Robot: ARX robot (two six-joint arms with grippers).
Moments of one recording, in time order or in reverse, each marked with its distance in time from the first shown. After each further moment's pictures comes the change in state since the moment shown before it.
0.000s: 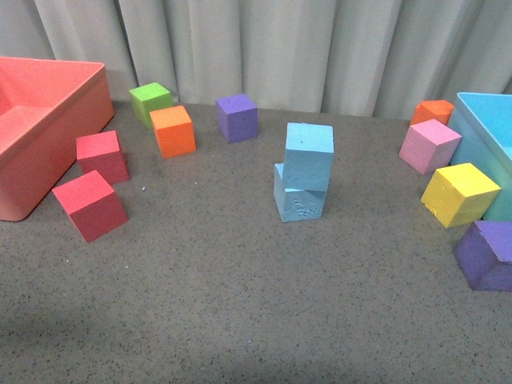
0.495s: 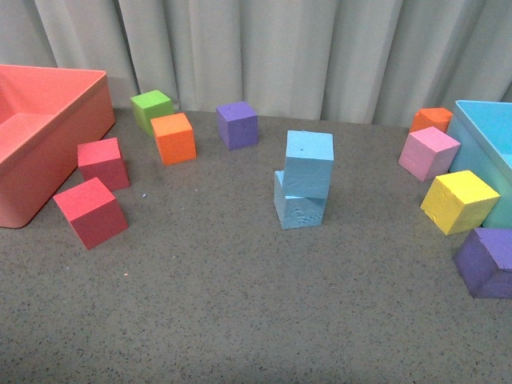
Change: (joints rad) left arm 0.093 -0.404 -0.059 -0.326 0.090 0.001; right arm 0.000 0.000 0.000 0.000 0.000 0.000
